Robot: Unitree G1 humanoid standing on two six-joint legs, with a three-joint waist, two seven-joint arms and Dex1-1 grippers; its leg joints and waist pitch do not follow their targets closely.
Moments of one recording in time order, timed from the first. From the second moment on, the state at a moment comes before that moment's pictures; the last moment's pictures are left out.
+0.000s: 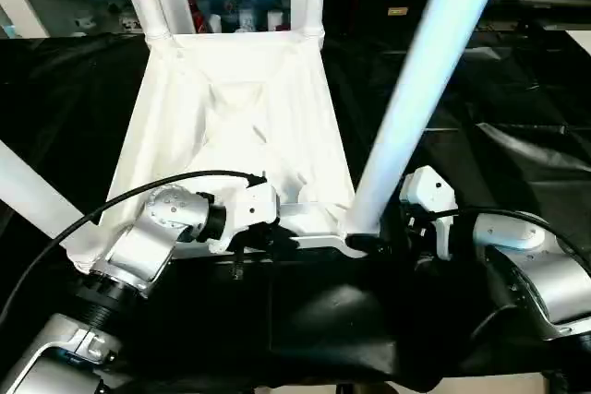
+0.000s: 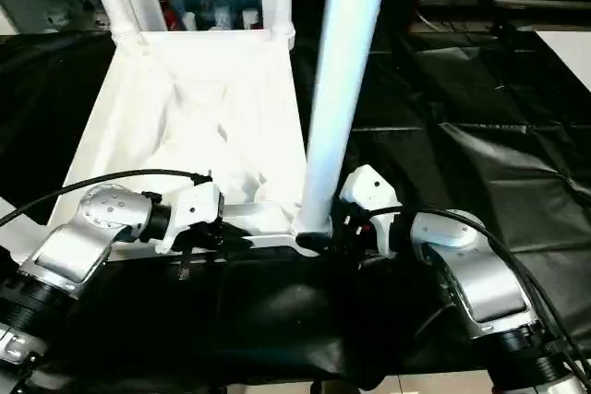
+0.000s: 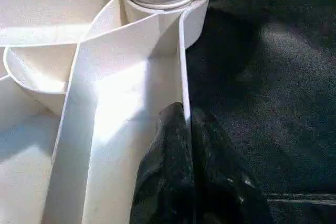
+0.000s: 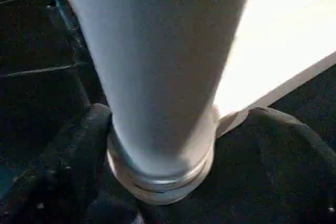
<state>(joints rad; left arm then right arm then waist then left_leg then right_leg) -0.50 0.47 -0.35 0.28 0.01 0.12 -1.23 -0.29 -0.56 0.19 -0.03 0.20 0.36 0.94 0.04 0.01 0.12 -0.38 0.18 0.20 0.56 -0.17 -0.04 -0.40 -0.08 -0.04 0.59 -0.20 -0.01</state>
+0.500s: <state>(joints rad) -0.50 0.48 -0.35 0.28 0.00 0.13 -1.23 -0.30 -0.54 0.20 0.01 0.20 0.35 0.97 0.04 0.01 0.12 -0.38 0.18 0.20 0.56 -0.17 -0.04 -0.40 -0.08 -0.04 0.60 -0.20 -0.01</state>
